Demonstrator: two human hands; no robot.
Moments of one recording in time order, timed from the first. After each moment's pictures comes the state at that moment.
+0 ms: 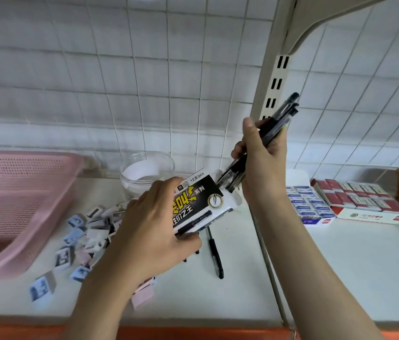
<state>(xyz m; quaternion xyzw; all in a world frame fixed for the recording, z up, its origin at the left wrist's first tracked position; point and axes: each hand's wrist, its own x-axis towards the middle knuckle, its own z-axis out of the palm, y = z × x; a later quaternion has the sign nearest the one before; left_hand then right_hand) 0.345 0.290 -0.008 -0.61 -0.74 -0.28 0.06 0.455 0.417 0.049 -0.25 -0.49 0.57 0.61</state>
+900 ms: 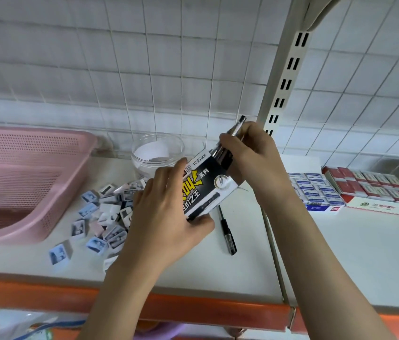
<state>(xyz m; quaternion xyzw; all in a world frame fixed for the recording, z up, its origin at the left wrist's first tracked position) 0.366 0.280 -0.017 -0.55 -0.77 -0.31 0.08 0.464 0.401 0.035 -0.35 -0.67 0.50 0.42</state>
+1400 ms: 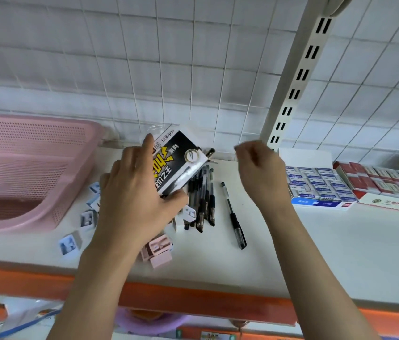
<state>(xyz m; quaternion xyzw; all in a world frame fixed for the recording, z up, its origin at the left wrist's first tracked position) 0.327 0.264 -0.003 -0.48 -0.83 -0.29 0.10 0.459 0.400 0.001 -0.43 -0.75 0.32 0.39</state>
